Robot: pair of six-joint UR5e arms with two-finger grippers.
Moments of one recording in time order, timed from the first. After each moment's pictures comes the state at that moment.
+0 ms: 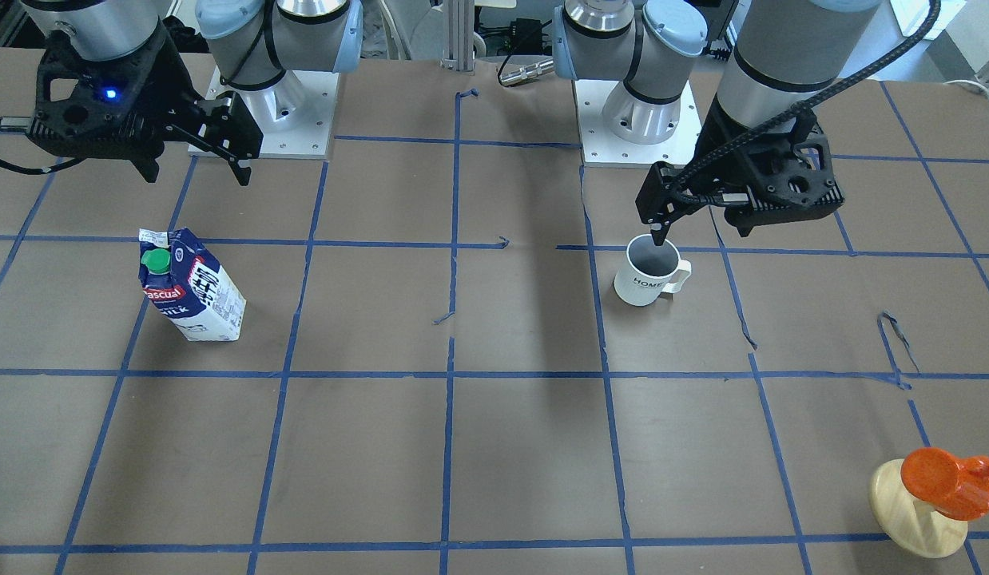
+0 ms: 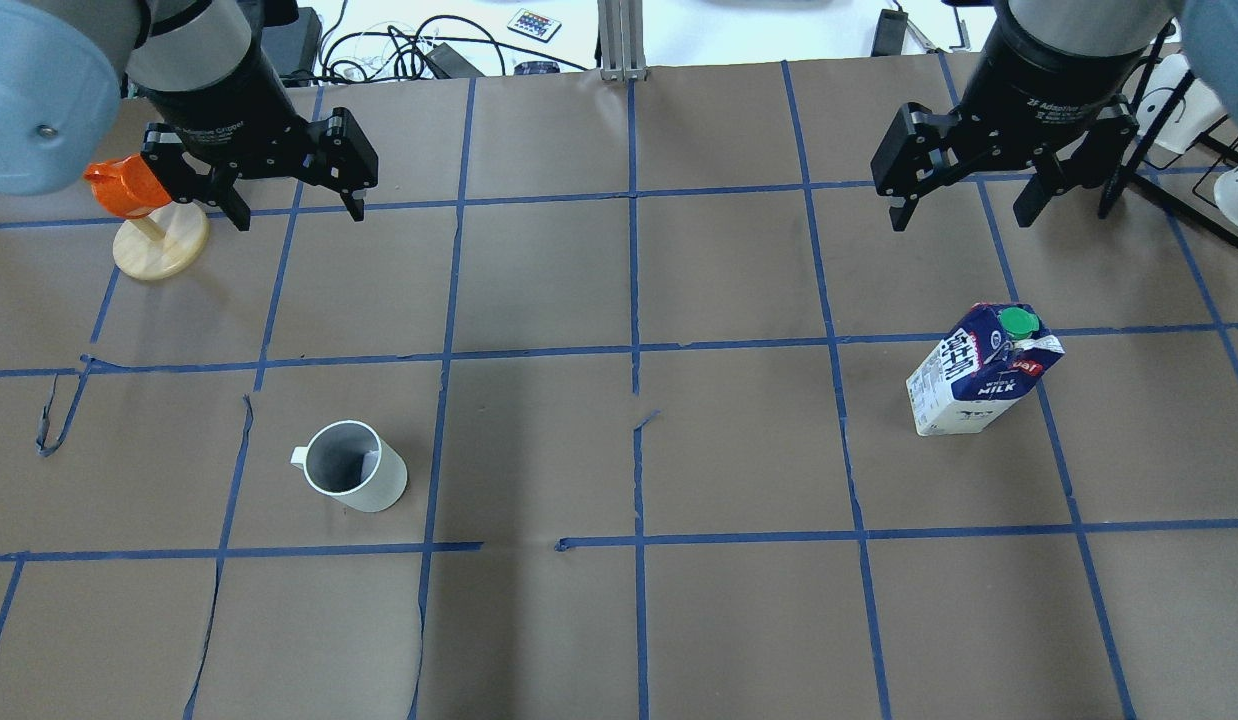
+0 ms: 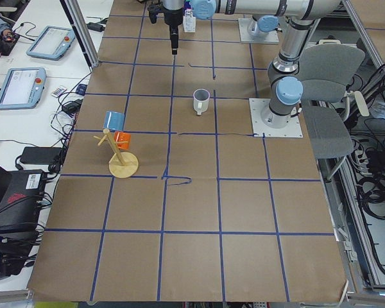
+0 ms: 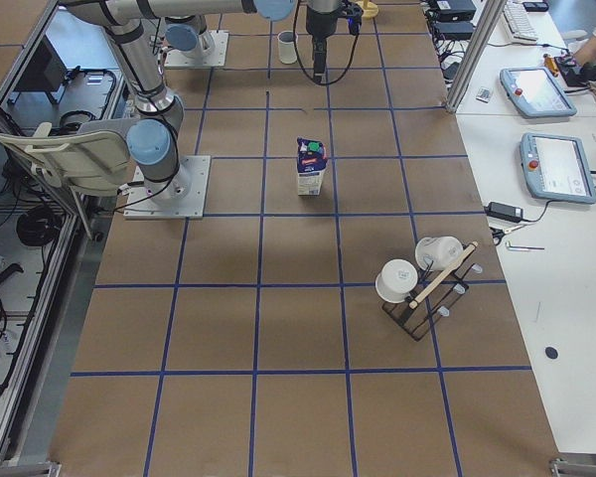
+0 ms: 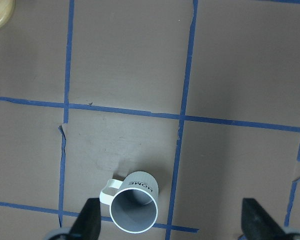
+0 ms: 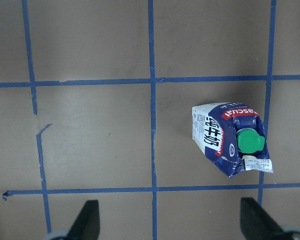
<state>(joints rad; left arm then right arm) -1.57 -1.63 -1.51 -1.55 1.64 -0.10 1.55 -1.59 1.51 -1.46 -1.57 -0.01</state>
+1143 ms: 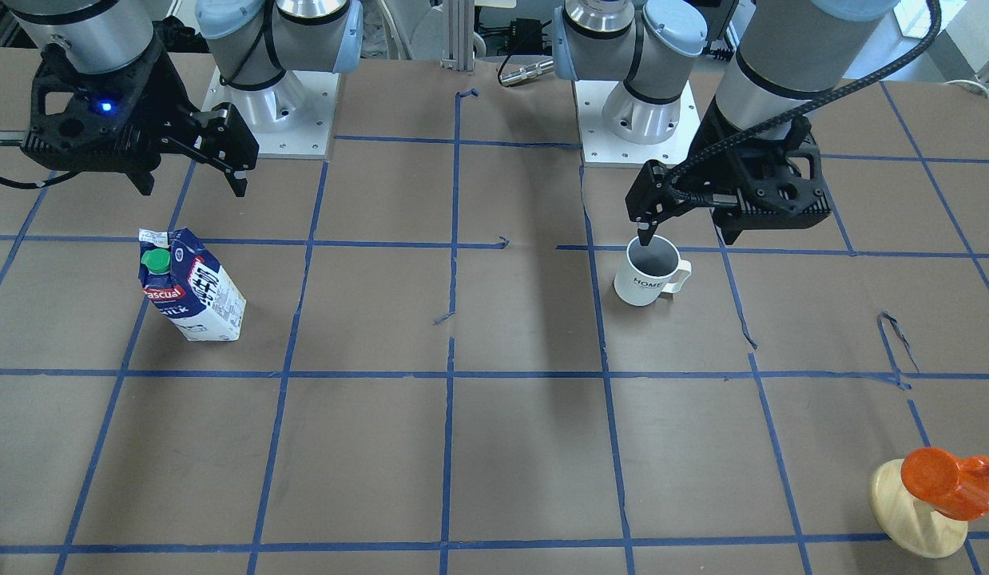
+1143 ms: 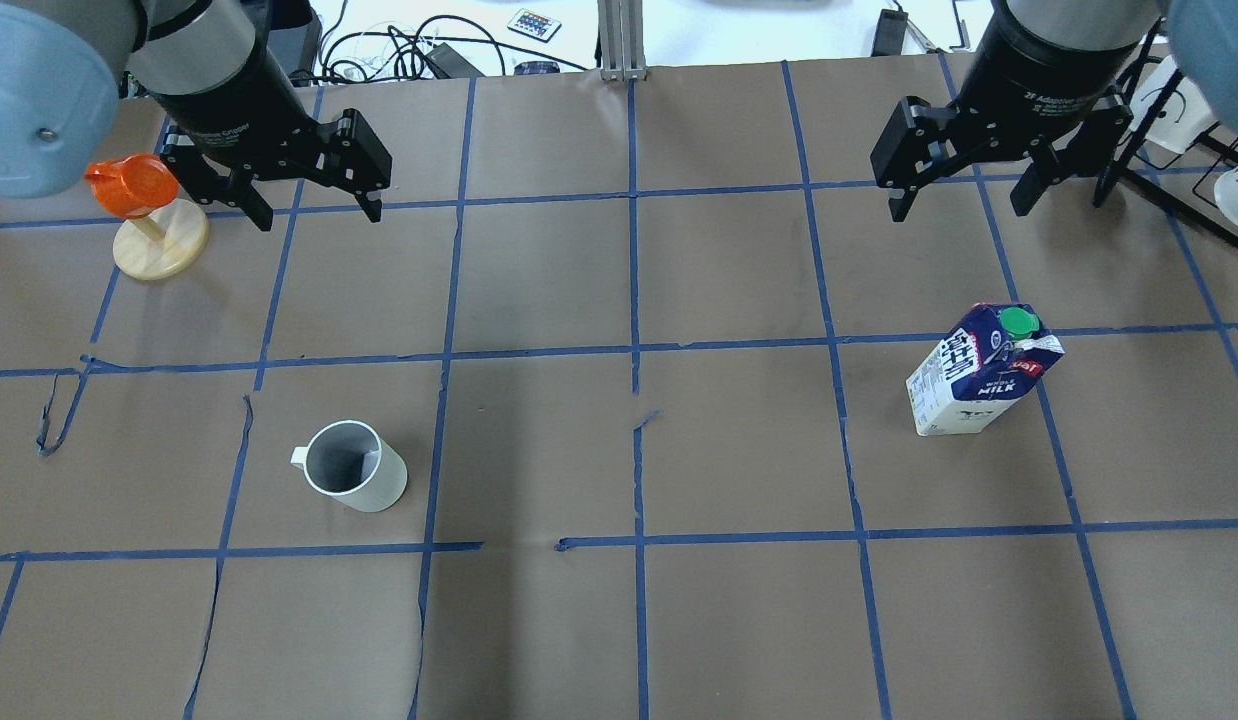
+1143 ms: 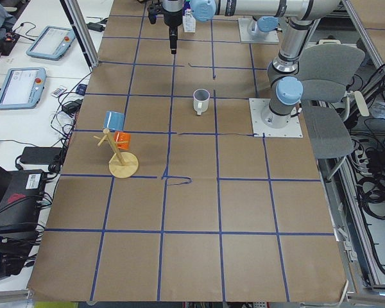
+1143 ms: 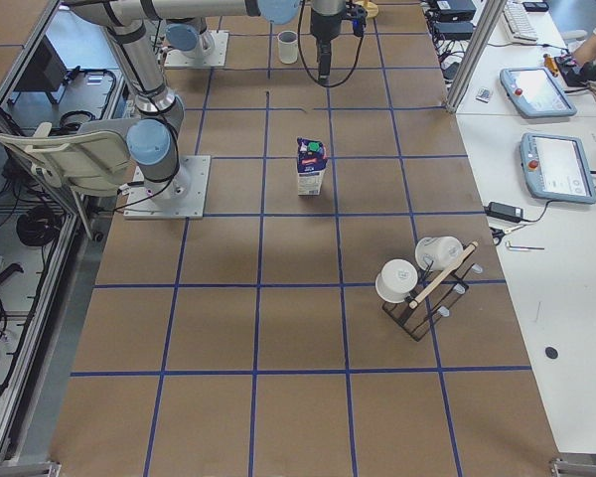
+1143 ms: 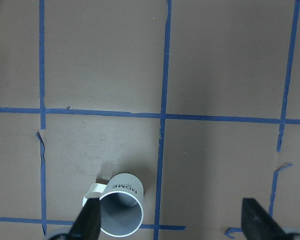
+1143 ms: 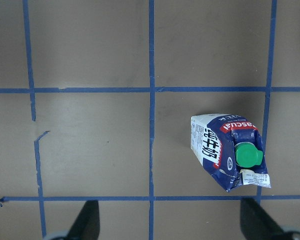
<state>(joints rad) -1.56 -1.63 -1.51 -1.54 1.57 -0.03 1.54 -1.57 1.51 -1.49 -1.57 -0.04</state>
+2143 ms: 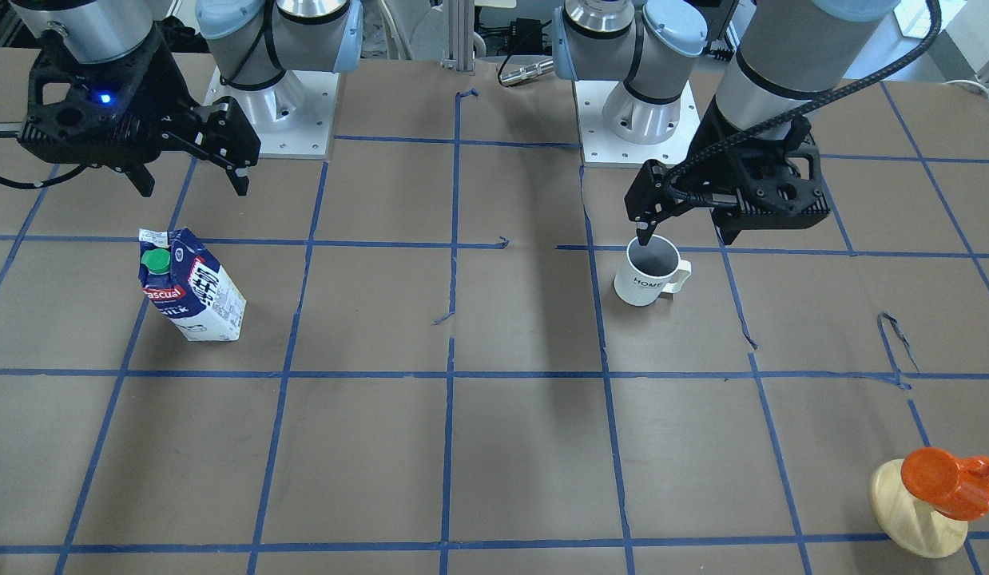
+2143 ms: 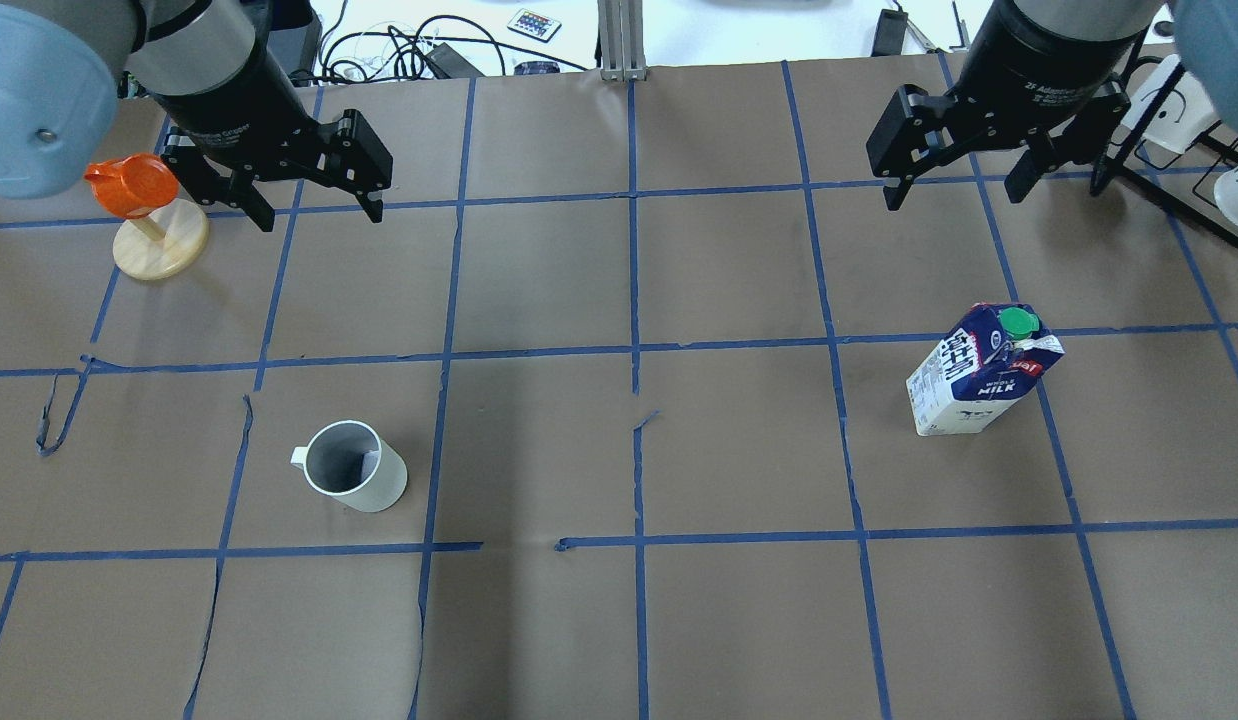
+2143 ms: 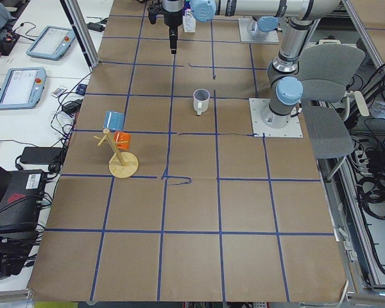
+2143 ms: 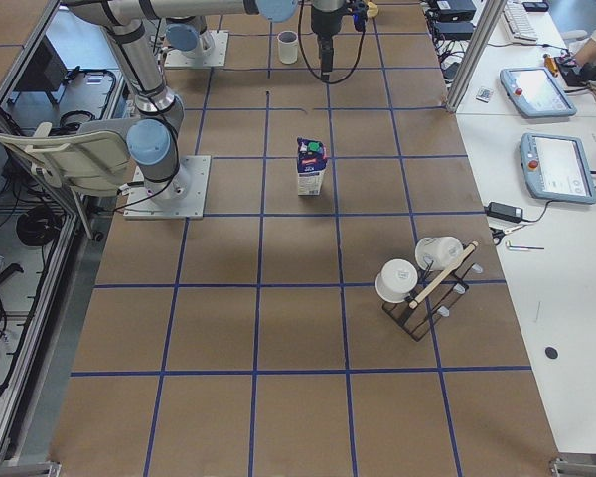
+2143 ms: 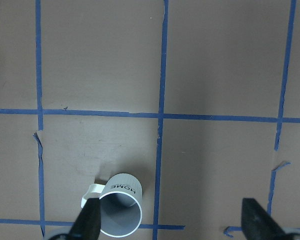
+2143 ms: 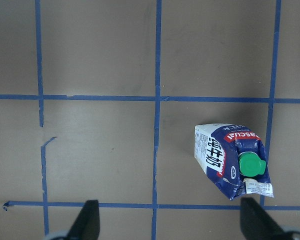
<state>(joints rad) -1.56 -1.63 -1.52 -1.54 1.56 -0.03 1.54 -1.58 1.51 -1.52 -1.56 -0.05</state>
